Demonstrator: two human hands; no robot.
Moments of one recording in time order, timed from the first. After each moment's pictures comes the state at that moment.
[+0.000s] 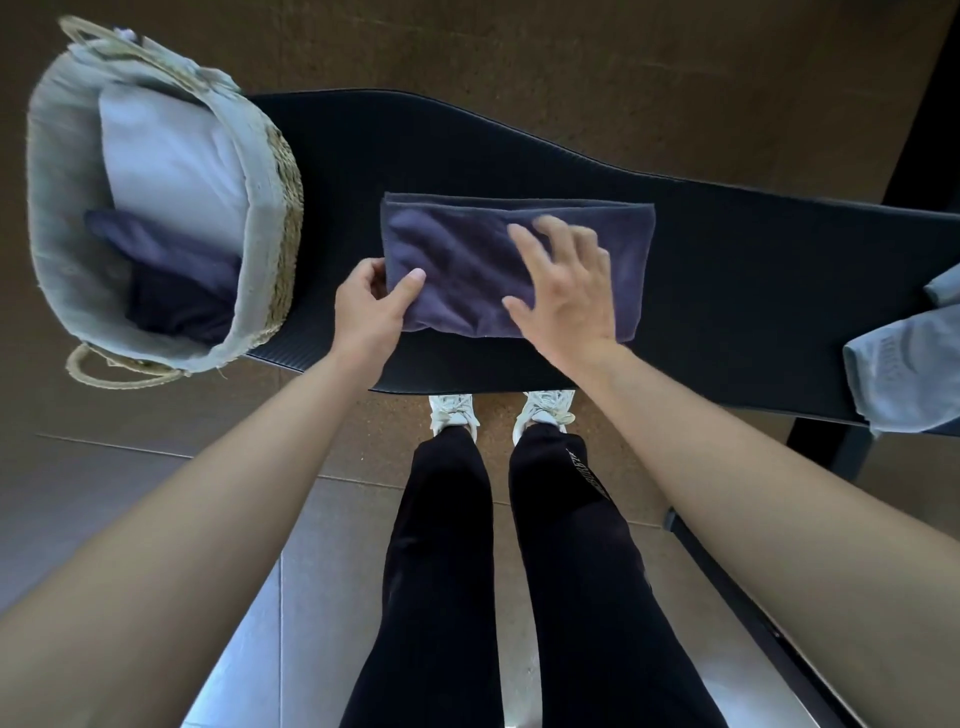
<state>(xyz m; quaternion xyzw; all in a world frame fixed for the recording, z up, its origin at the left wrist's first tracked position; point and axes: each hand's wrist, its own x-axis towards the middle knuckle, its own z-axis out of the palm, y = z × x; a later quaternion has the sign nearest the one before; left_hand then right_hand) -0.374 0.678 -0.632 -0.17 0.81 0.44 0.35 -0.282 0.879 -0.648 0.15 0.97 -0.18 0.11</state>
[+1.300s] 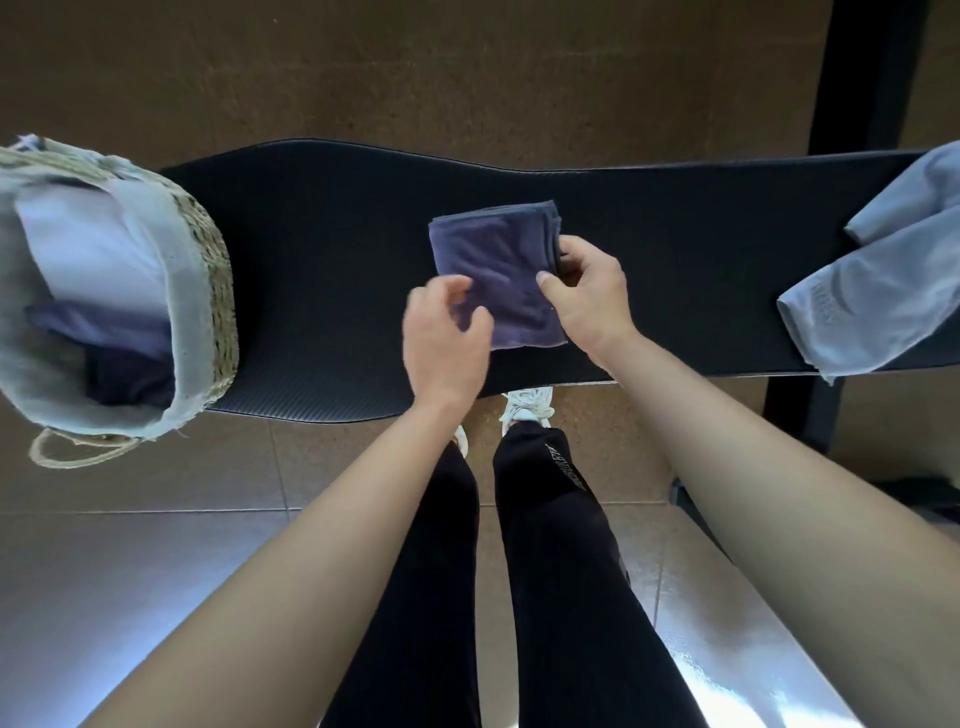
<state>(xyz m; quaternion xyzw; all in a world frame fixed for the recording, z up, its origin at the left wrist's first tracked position) -0.298 0.806 -0.604 -0.01 0.89 0.34 0.30 -0.237 0.959 -0.638 0.43 0.71 -0.55 0.08</state>
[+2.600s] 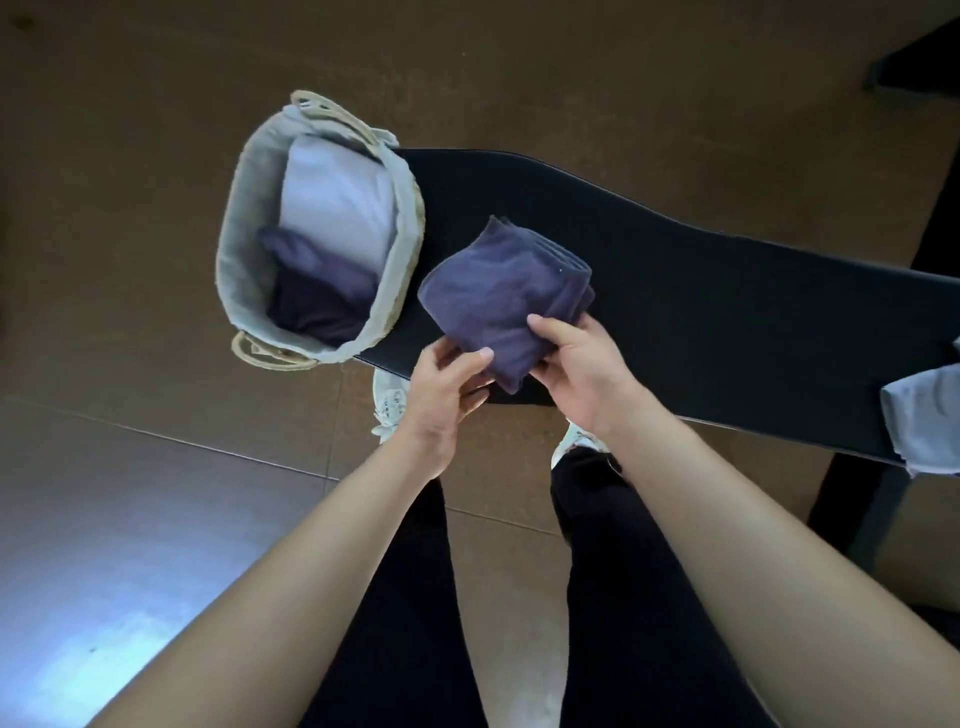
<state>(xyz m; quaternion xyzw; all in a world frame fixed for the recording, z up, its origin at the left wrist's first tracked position) -0.335 0.626 -0.526 -0.32 0.60 0.61 0.40 -0.311 0.790 -0.537 0.47 0.27 -0.82 0.16</state>
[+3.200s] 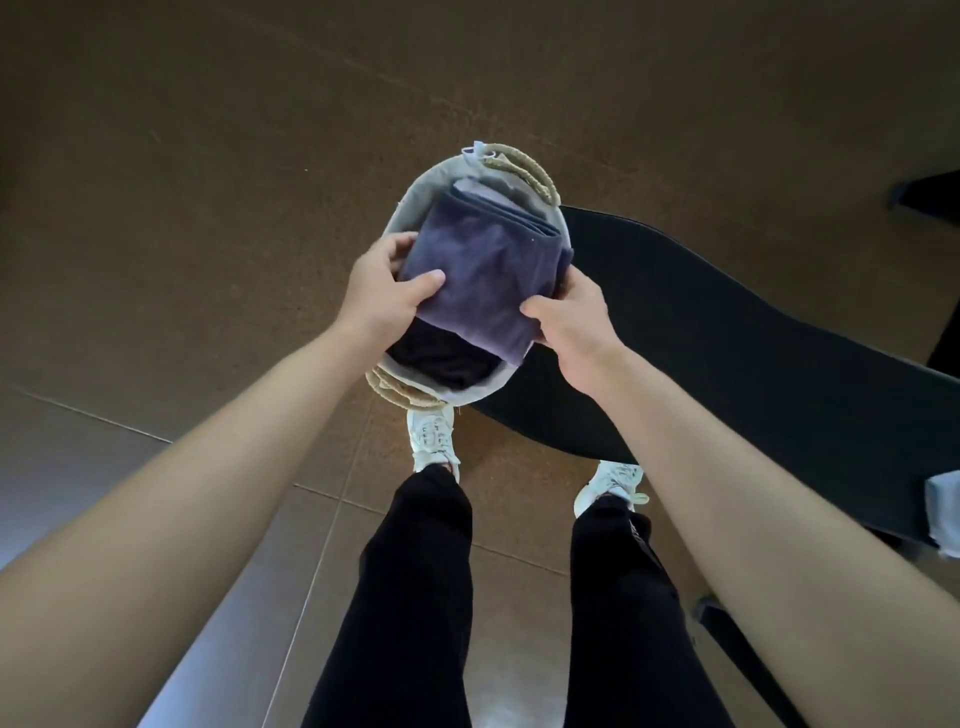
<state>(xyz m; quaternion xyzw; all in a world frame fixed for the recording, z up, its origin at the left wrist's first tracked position) -0.543 0.455 -0.540 -0.13 0.80 0.50 0.31 -0.474 0.652 -0.530 0.41 0.60 -0.65 0.20</state>
